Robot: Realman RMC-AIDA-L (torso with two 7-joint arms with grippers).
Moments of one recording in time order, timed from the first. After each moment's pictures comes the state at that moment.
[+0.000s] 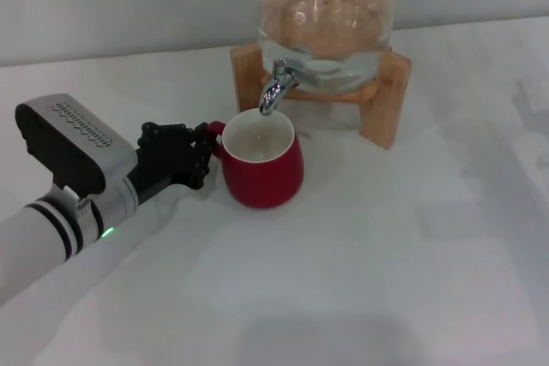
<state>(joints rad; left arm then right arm) -0.75 -2.09 2.41 0.17 -0.25 0.73 -0.37 0.44 2.01 0.20 0.05 -1.41 -1.32 0.19</state>
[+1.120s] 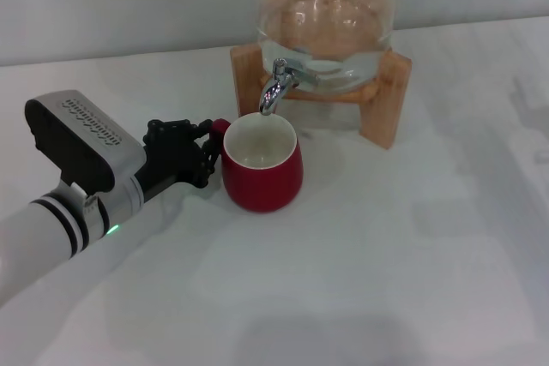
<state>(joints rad) -0.76 -2.09 2.41 0.19 -0.24 0.71 -0.35 0.45 2.01 0.20 0.05 -1.41 -1.32 0.20</state>
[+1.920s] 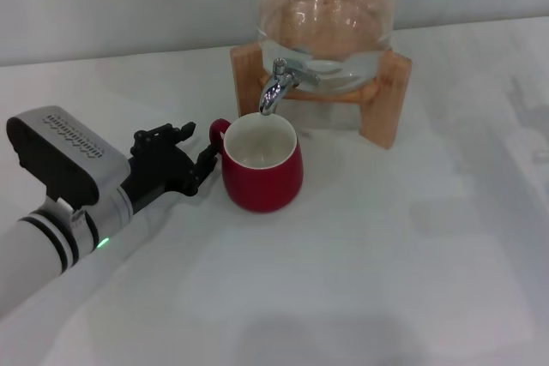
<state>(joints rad) -0.71 -2.08 2.38 0.21 -0.25 0.72 -0.34 0.45 2.01 0.20 0.05 -1.41 -1.32 0.19</state>
